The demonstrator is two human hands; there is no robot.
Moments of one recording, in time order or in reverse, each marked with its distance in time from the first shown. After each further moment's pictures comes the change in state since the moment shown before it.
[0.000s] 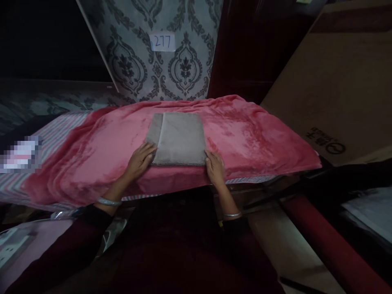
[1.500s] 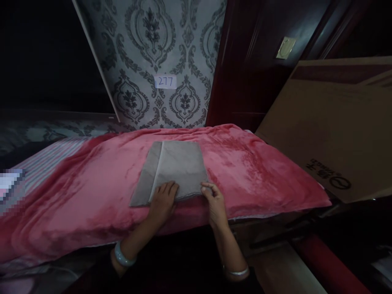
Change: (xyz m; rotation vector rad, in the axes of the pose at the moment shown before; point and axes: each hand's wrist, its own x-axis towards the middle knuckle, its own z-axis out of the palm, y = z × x) left_hand 0.029 0.099 0.045 0.337 -0.018 0.049; right_hand 0.025 -0.066 0.000 0.952 0.153 0.579
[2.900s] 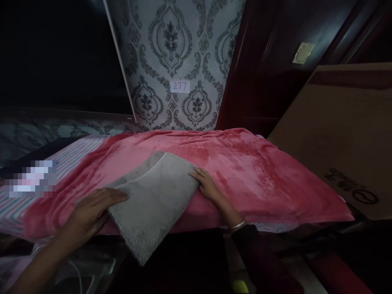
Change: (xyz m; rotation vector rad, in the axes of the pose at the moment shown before) left_hand -0.104 -0.125 -0.144 -0.209 0.235 0.164; right_hand 0.093 0.023 0.022 -0.937 -0.734 -0.718
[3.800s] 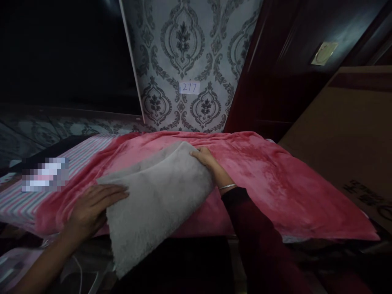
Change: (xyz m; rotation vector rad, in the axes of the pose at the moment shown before) left_hand -0.010 -0.029 -0.002 0.152 0.110 0.047; right_hand 0.138 -0.049 -0.050 0.557 -0.006 0.507
